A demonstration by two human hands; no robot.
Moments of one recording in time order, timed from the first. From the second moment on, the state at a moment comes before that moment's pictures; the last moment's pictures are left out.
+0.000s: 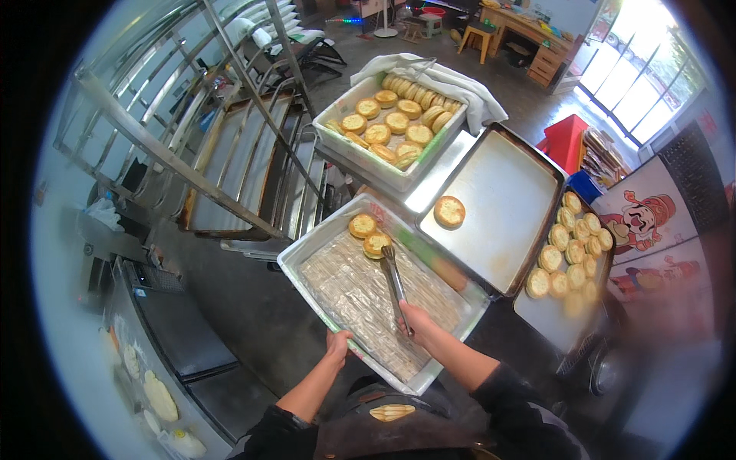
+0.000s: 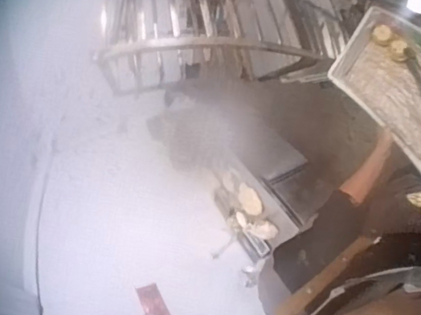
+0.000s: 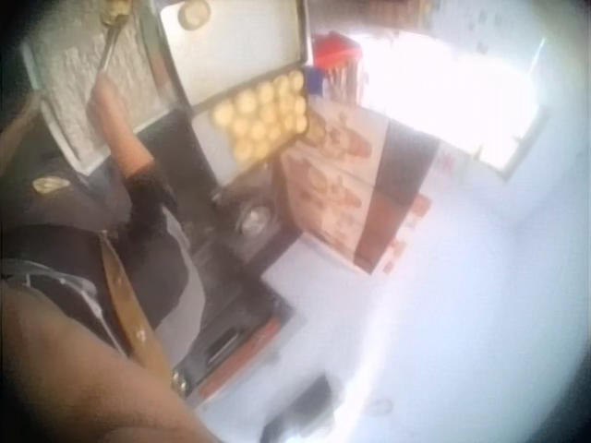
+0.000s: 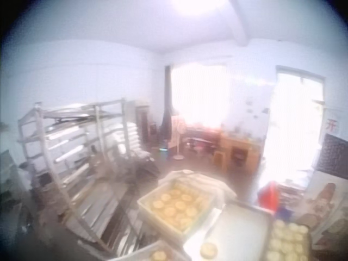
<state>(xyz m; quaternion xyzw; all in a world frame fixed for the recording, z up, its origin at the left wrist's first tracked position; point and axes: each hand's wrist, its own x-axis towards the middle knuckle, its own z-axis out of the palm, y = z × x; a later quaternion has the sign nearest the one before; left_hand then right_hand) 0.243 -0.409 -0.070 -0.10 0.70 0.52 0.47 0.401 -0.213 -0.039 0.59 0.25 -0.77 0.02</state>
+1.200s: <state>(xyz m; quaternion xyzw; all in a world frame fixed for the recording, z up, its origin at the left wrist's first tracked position) 0.250 -0.412 -0.054 -0.07 0.71 0.50 0.48 0.382 -0.217 -0.015 0.51 0.29 -0.81 0.07</state>
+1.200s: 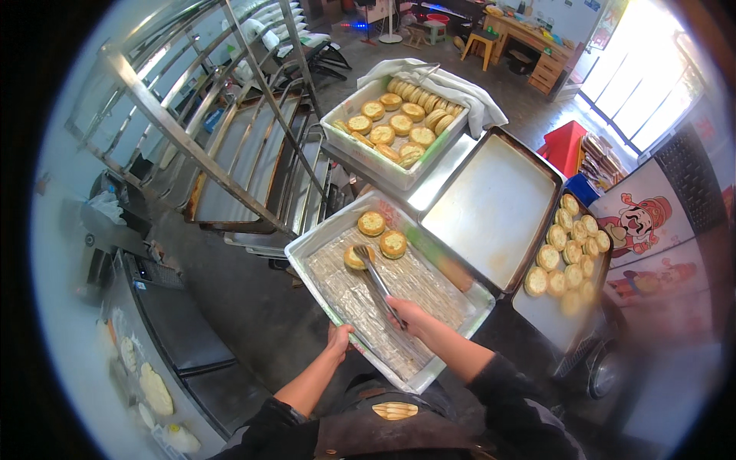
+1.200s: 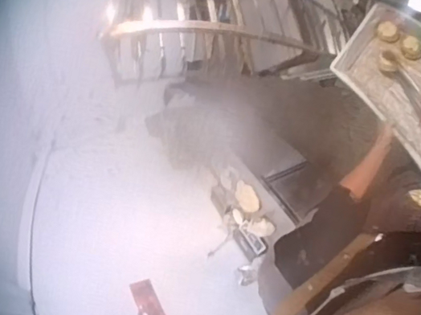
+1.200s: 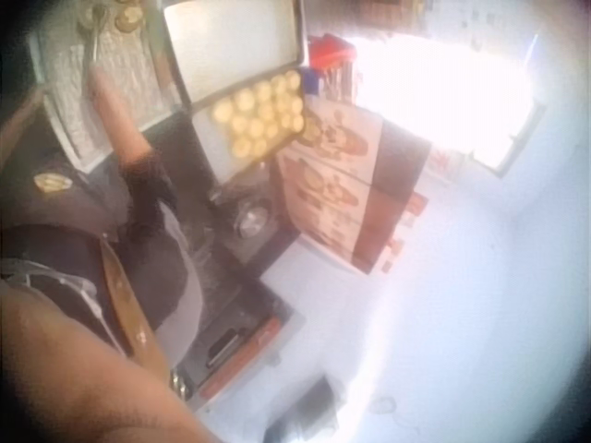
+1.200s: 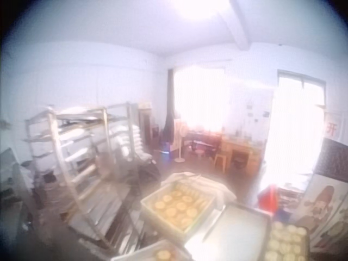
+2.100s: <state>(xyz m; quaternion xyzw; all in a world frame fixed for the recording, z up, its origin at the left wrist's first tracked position) 0.319 -0.436 -0.078 -0.22 0.63 0.52 0.53 0.736 -0.174 0.015 0.59 0.06 -0.74 -0.31</state>
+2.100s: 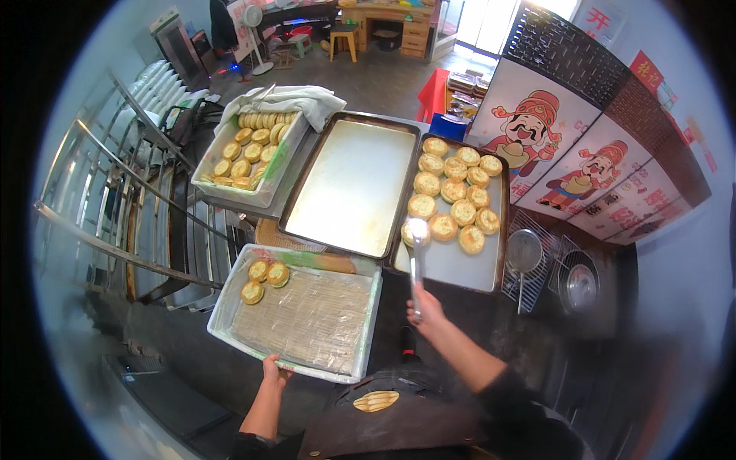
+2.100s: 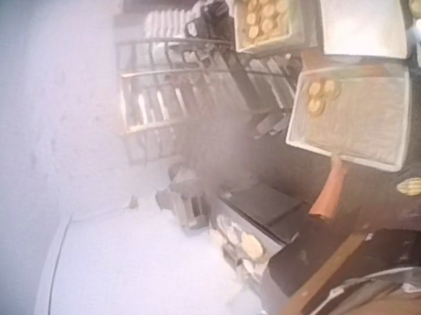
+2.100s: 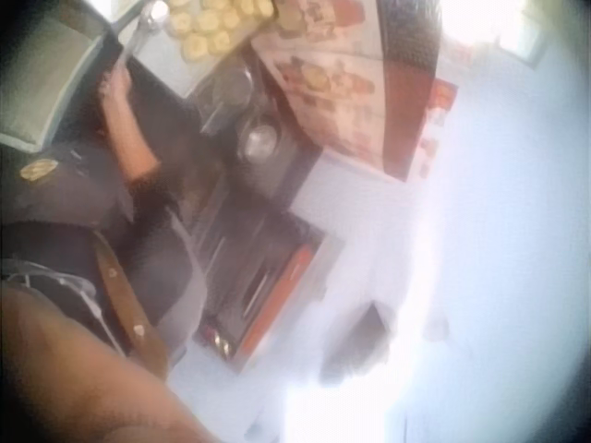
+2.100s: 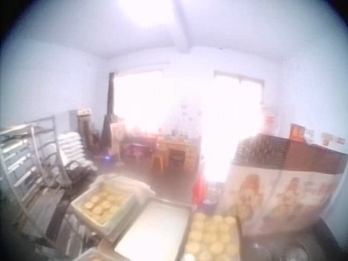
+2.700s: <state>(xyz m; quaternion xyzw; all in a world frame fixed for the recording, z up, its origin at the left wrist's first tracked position) 0.439 -0.512 -0.039 -0.25 0.64 0.59 0.43 0.718 -0.125 -0.014 0.60 0.22 -0.65 -0.42</state>
